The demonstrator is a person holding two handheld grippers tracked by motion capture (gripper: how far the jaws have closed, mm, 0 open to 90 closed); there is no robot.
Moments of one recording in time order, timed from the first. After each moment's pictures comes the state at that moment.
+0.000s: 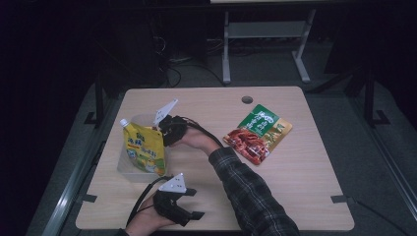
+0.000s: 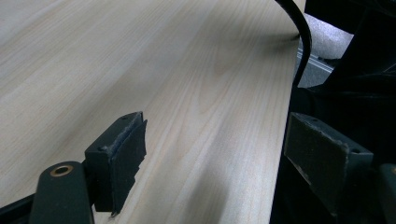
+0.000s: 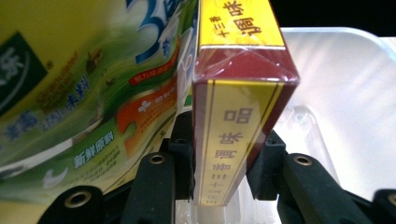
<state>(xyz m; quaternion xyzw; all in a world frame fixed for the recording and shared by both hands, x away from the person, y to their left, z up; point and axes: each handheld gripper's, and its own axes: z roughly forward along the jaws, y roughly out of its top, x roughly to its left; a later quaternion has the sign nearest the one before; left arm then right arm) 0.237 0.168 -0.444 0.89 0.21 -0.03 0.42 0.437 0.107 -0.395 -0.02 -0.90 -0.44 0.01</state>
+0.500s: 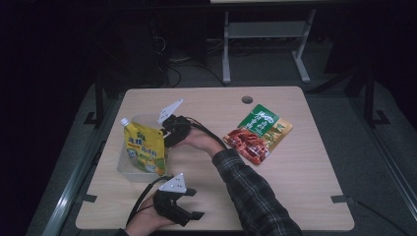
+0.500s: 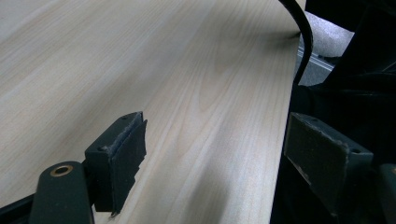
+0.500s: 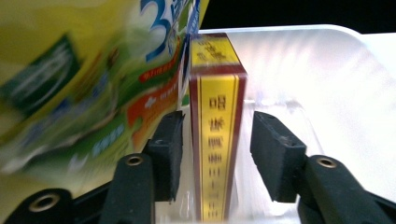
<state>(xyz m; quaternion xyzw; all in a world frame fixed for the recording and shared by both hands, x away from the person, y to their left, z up) 0.237 0.169 -0.444 0.89 0.20 -0.03 0.41 0.433 0.092 -0.392 -0.04 -0.89 -0.45 0.01</state>
